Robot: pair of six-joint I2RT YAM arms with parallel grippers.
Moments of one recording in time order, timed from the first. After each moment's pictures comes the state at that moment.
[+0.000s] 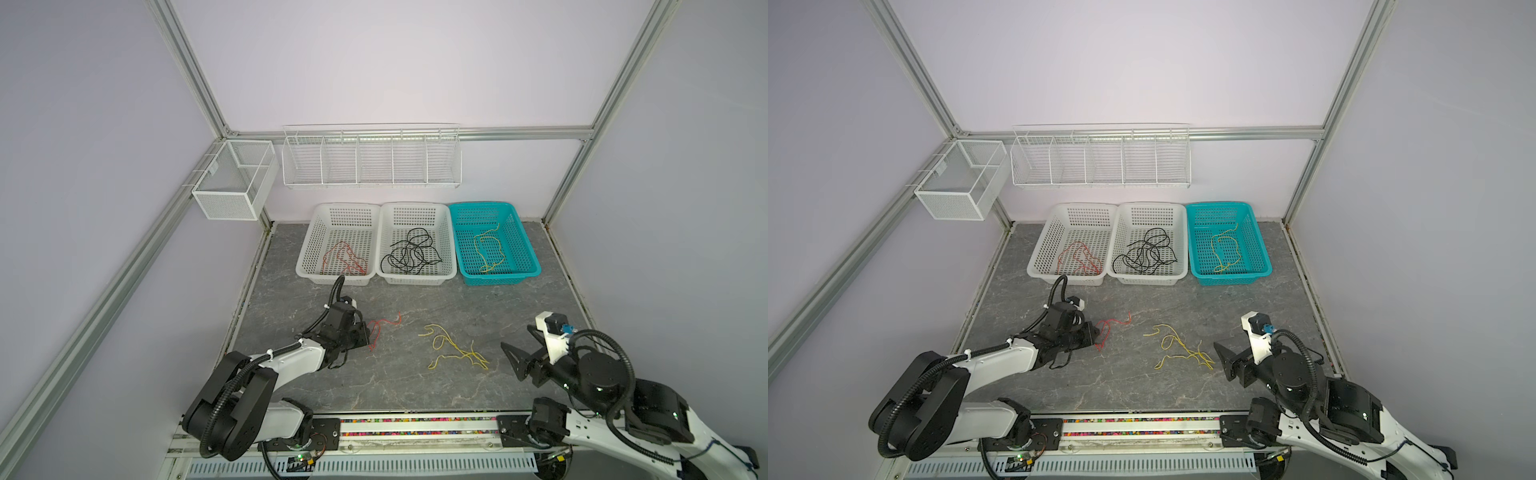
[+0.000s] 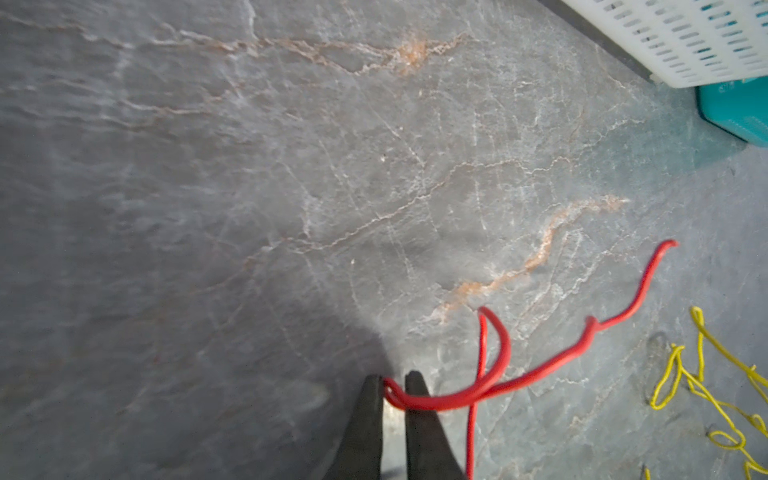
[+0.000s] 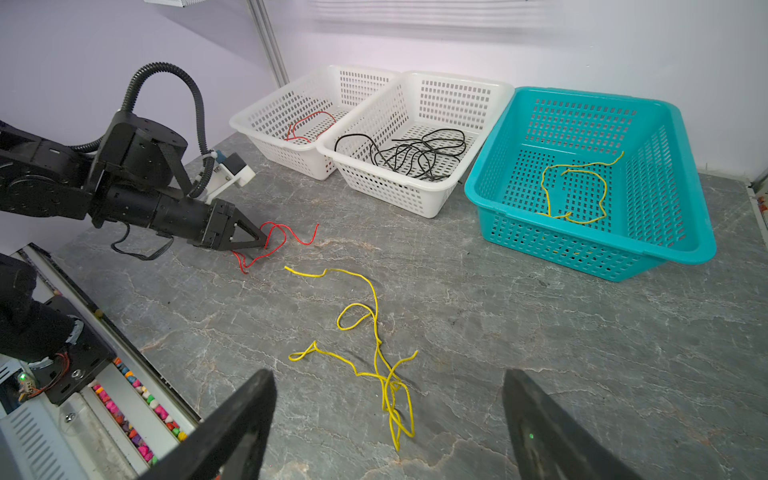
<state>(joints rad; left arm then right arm) -0.51 1.33 0.41 0.05 0.16 -0.62 1.16 0.24 0.78 -0.96 0.54 0.34</state>
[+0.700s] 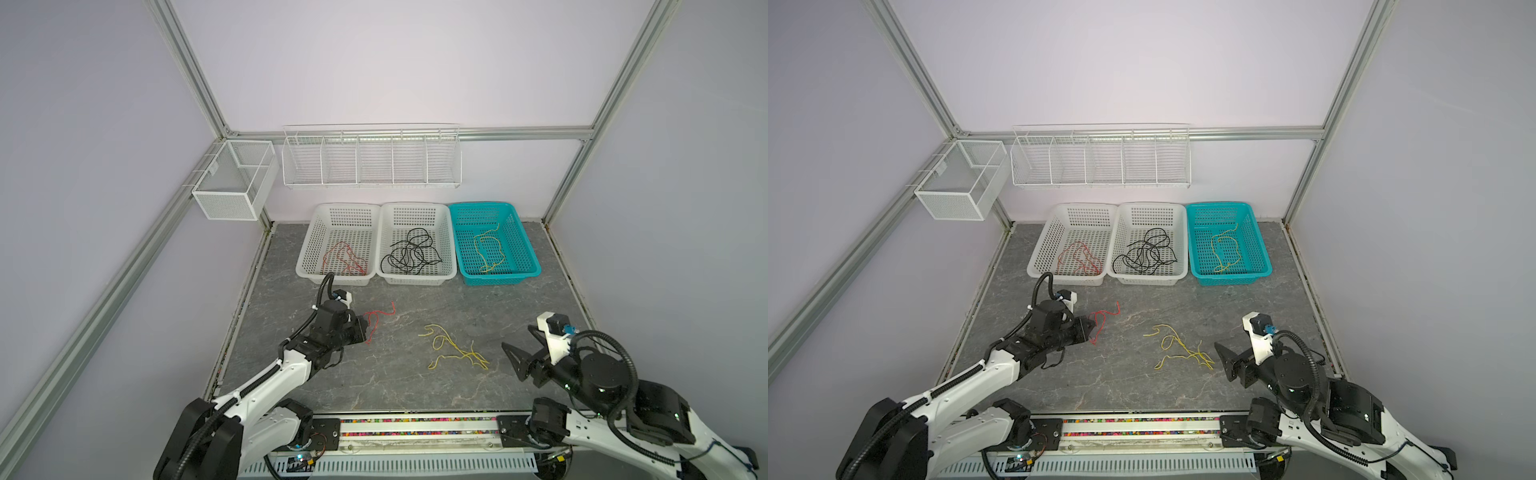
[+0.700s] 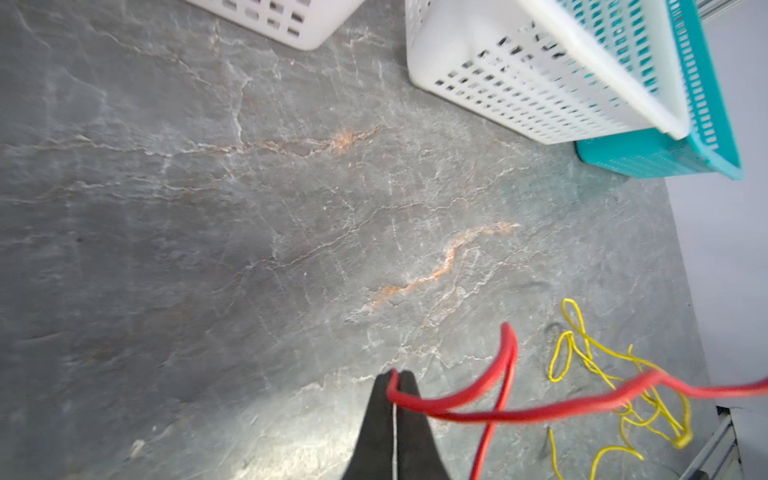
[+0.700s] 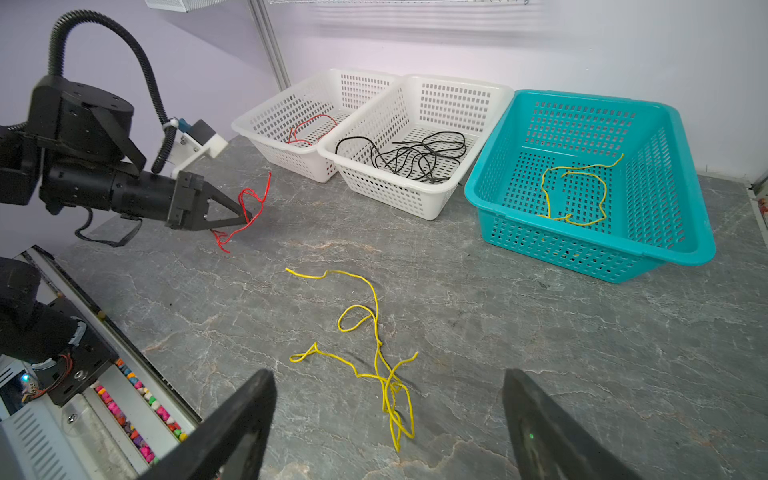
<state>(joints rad) -0.51 1.04 0.46 -0.12 0.15 -0.63 1.16 0.23 0.78 -0.96 0.54 0.34</state>
